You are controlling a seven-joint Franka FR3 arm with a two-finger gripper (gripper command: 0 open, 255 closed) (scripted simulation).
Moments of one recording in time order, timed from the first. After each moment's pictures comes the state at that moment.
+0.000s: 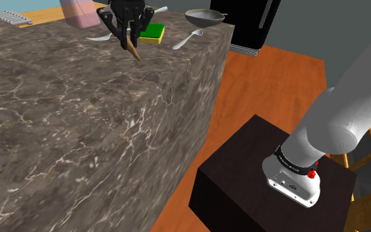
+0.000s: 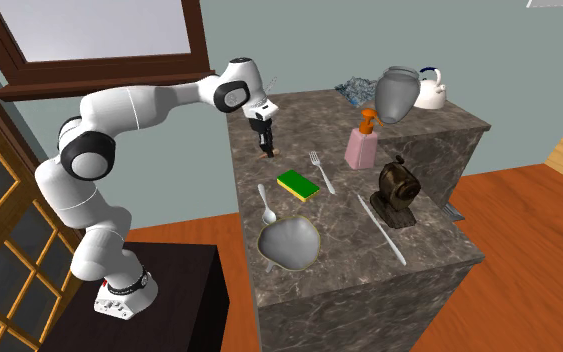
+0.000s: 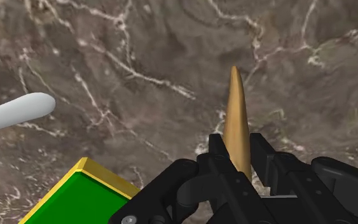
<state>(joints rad) 0.14 -0.03 0.49 -1.68 -0.12 1.86 0.68</state>
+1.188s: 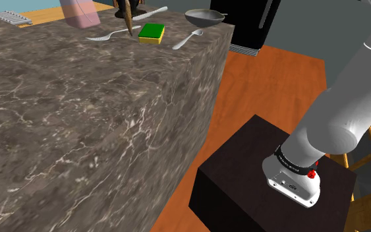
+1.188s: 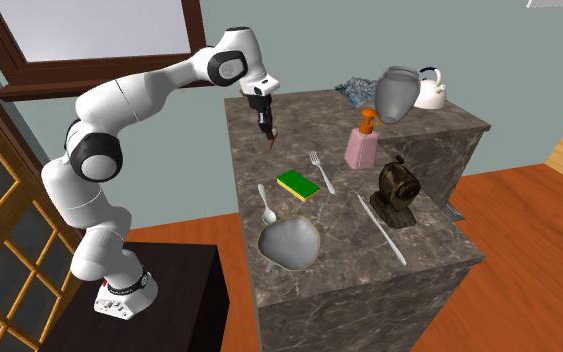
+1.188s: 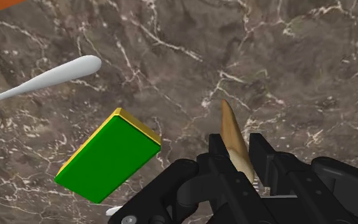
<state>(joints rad) 0.13 0.03 0.49 -1.40 -0.14 1.63 0.65</state>
